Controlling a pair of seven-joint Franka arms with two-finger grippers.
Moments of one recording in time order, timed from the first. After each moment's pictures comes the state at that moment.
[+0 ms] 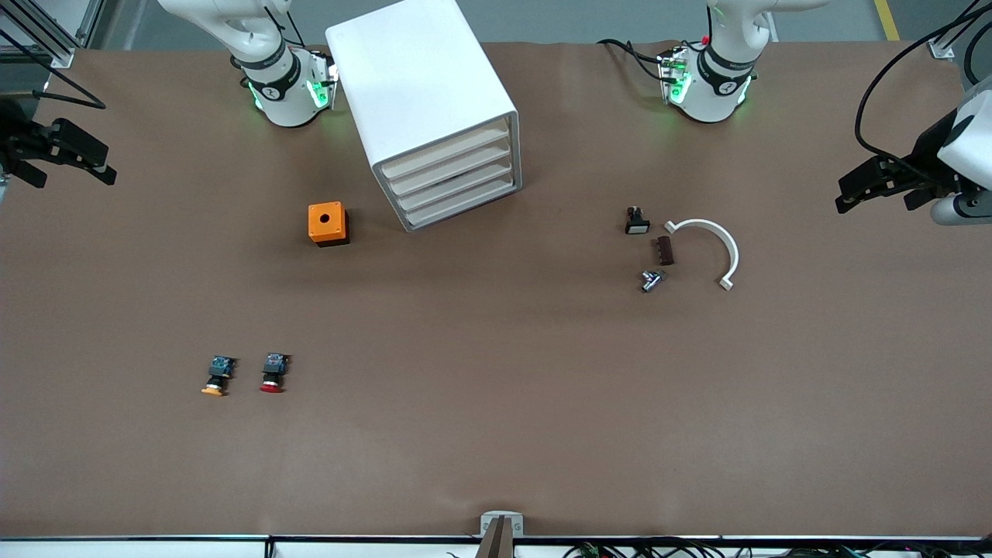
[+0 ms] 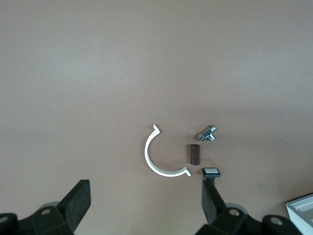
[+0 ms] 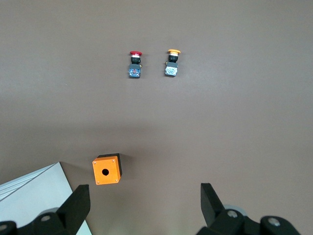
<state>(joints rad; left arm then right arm) -0.01 -0.03 -0.05 -1.62 -0.02 1.58 -0.09 0.00 -0.13 -0.05 -1.66 0.02 1.55 -0.07</state>
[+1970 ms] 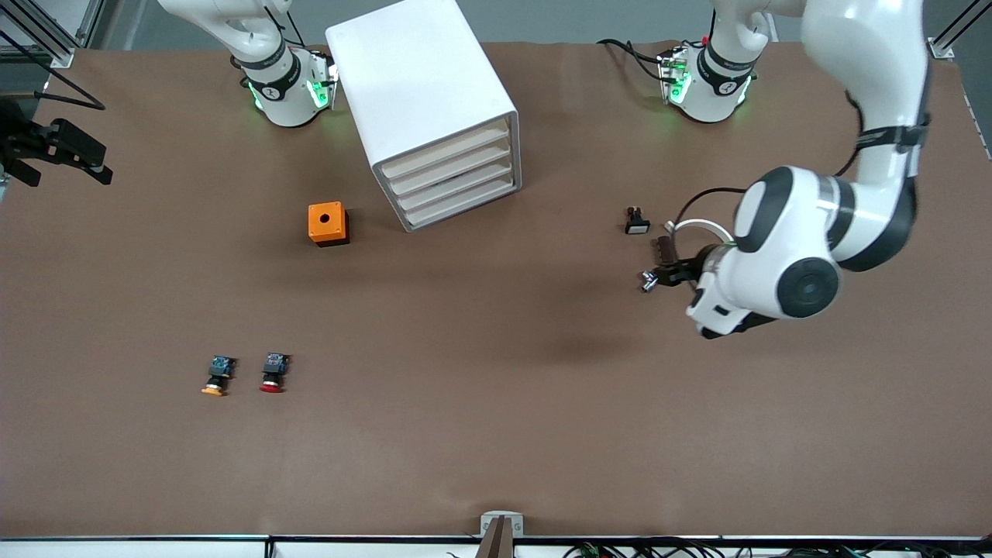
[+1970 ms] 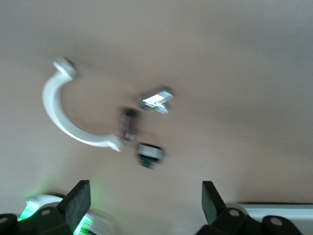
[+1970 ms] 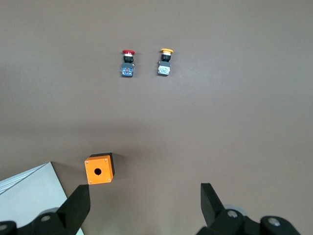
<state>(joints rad) -0.27 0.49 -0.06 -1.52 -0.21 1.57 -0.65 0.00 -0.13 -0.04 -1.66 -0.02 1.54 -0.06</state>
